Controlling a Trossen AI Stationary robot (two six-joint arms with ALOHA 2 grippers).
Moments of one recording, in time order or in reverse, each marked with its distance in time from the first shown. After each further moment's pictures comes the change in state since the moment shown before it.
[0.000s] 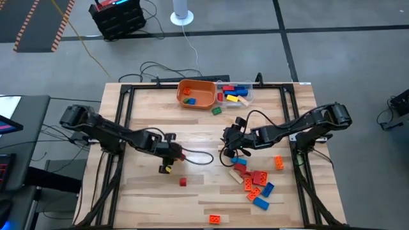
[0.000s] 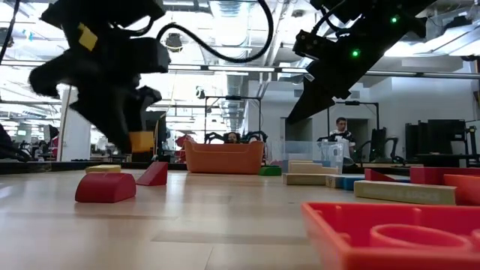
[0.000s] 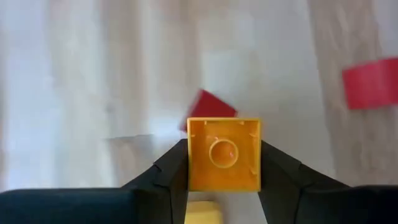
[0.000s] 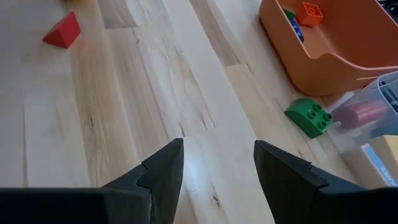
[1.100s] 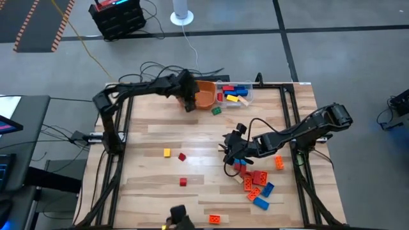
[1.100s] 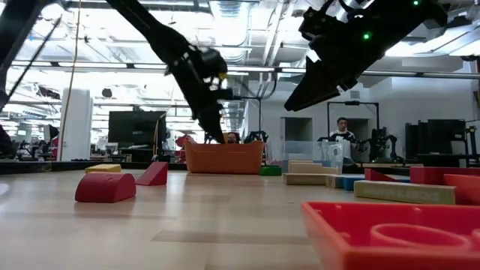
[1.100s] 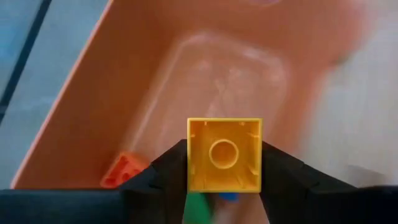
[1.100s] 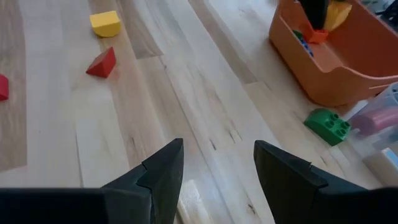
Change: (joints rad) left arm 0.816 0.434 0.547 0.027 0.157 0.389; right arm 0.123 0.000 0.000 0.052 0.103 0.104
